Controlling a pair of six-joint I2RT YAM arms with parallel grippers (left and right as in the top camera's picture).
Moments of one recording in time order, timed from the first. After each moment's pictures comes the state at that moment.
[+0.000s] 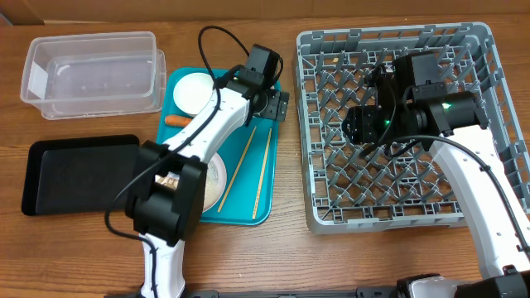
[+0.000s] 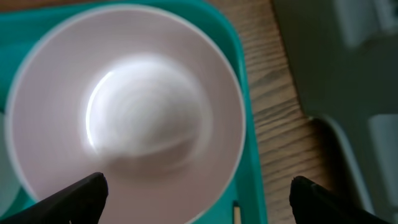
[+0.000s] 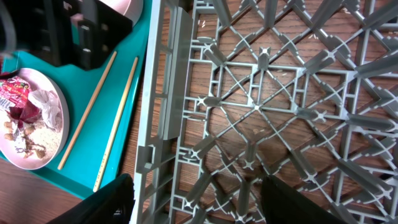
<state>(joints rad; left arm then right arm) -0.44 2.10 1.63 -0.63 -0.06 -0.21 0.18 1.50 1.40 -1.06 -0.27 0.10</state>
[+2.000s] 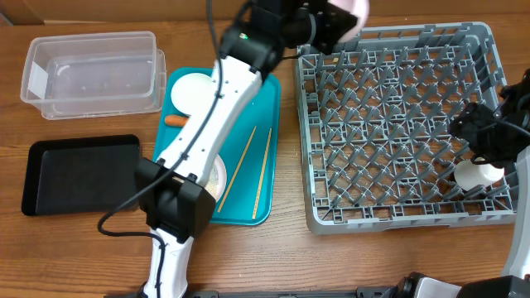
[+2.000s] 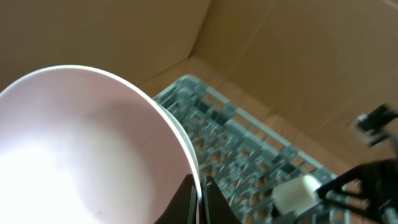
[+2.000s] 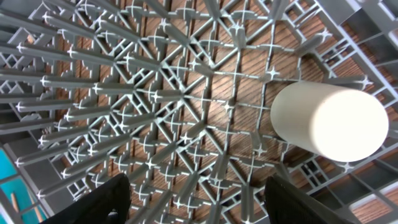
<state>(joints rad) -0.53 2.17 2.25 -0.45 0.59 -0.19 -0.38 1.44 1.40 -1.16 -0.13 0.28</state>
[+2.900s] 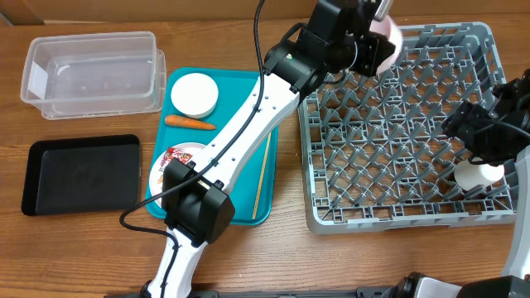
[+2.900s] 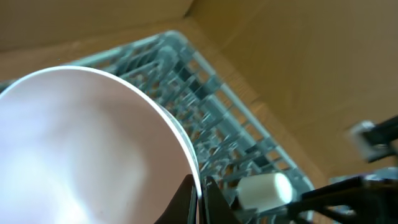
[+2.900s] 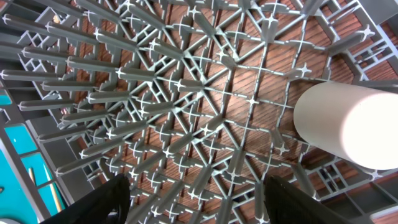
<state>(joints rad) -0.65 2.22 2.25 -0.51 0.47 -0.42 -0.38 1.44 1.40 -1.16 -0.21 0.23</state>
